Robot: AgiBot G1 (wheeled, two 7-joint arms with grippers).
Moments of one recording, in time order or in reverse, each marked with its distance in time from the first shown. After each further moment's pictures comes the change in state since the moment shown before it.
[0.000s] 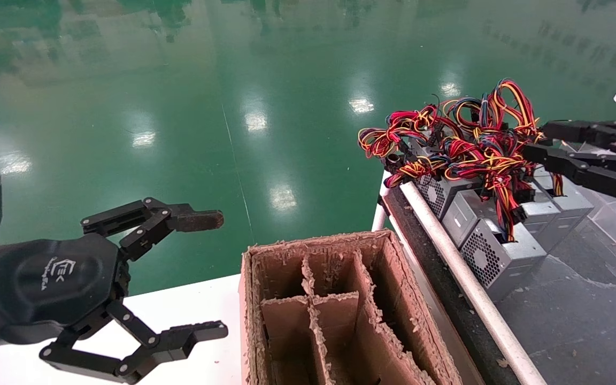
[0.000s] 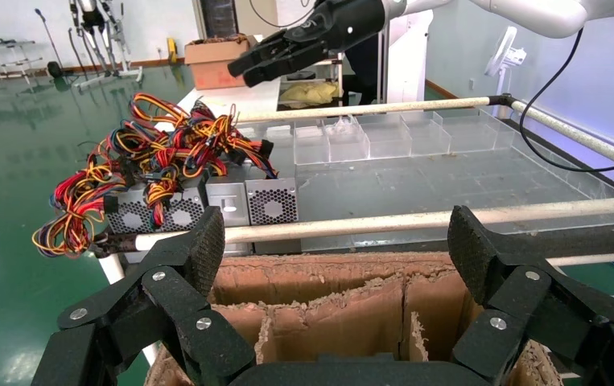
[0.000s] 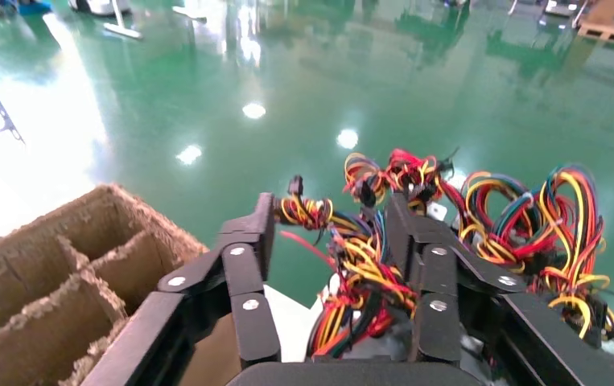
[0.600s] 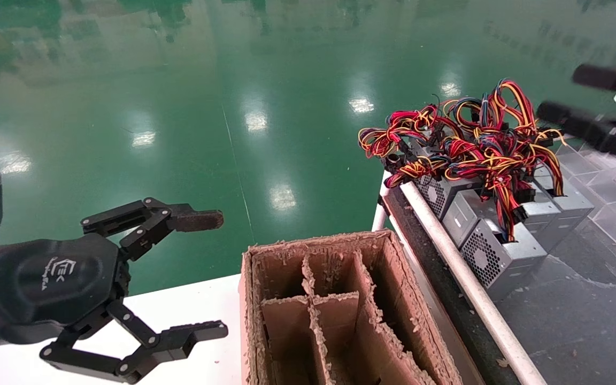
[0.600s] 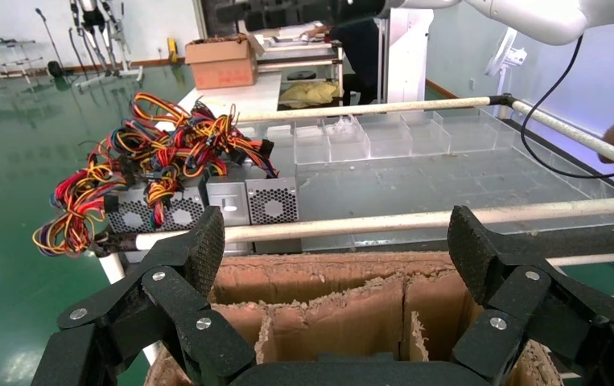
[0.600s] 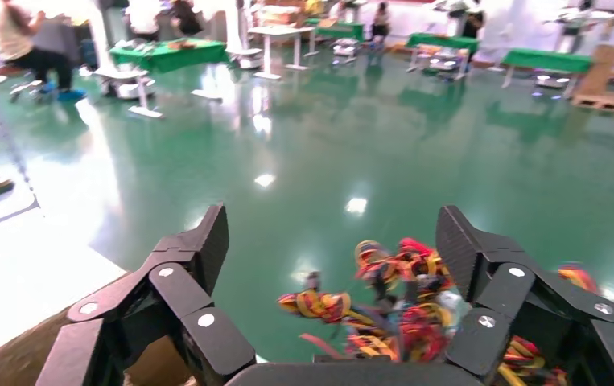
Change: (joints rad) left arm 0.000 0.000 0.000 0.000 0.000 0.000 0.000; right arm -0.062 -0.022 0.052 0.058 0.099 -0.004 -0.011
